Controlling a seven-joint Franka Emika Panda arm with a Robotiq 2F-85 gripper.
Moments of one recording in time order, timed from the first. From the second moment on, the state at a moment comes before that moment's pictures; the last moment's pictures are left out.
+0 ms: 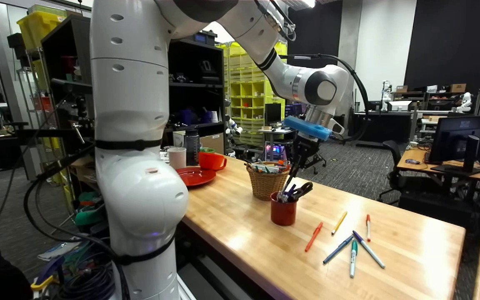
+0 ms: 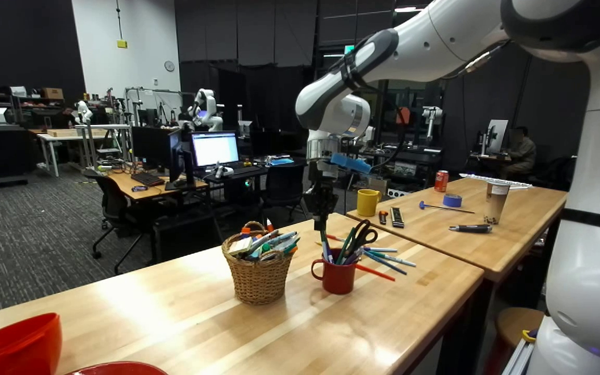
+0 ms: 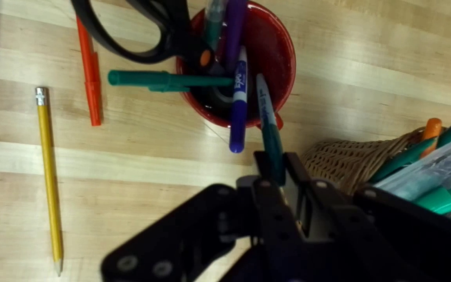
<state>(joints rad) -0.06 0.05 -0.03 -2.05 0.21 1.86 -0.35</state>
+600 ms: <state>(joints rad) -0.03 -0.08 -0.02 -2.02 0.10 1.86 -0.34</state>
